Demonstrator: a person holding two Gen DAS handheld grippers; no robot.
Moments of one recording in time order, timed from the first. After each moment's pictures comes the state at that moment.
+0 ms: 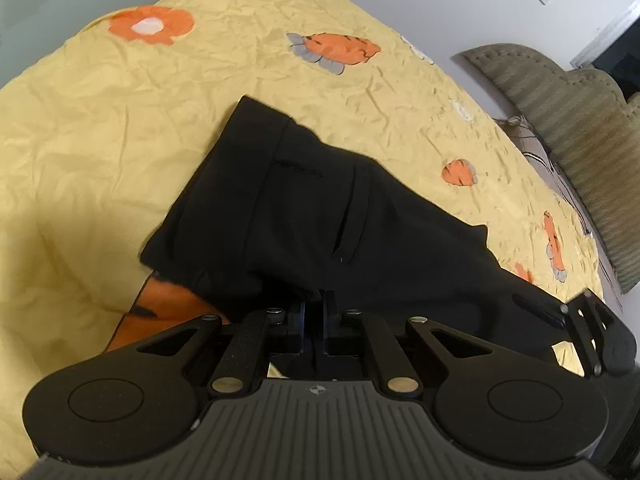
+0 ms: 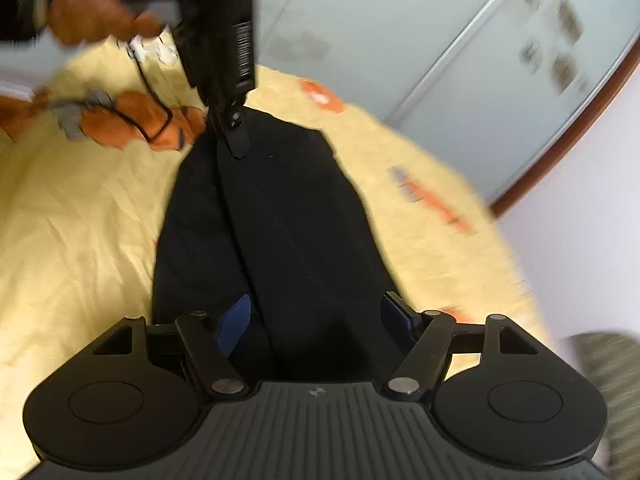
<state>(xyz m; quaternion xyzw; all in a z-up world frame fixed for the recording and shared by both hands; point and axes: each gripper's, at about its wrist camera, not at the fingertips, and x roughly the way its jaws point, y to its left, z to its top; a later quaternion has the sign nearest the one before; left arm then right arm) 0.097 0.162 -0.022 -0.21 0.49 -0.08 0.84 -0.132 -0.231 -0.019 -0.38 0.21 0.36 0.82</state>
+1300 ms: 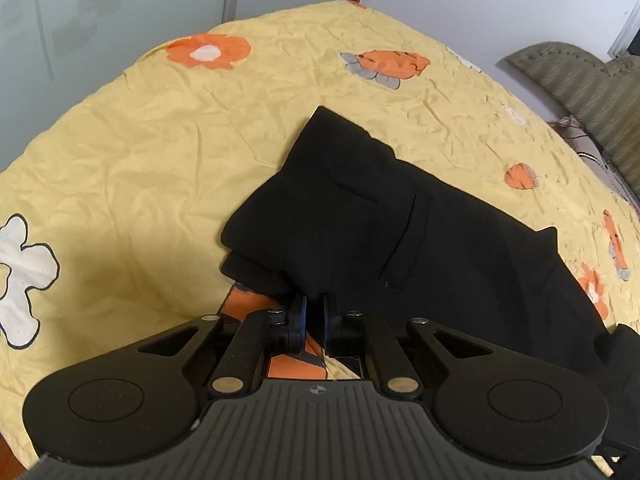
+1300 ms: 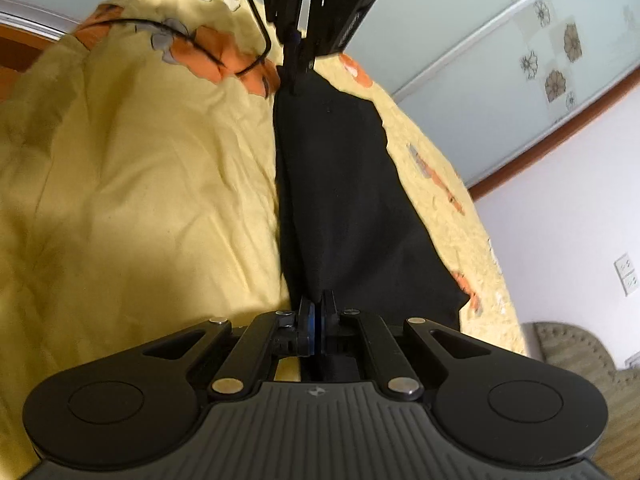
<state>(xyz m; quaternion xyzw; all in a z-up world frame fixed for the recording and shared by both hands) 0.085 0.173 -0.025 -0.13 0.48 0.01 0.87 -0.228 -0.194 -0.084 -0.47 0.19 0.27 0.82</state>
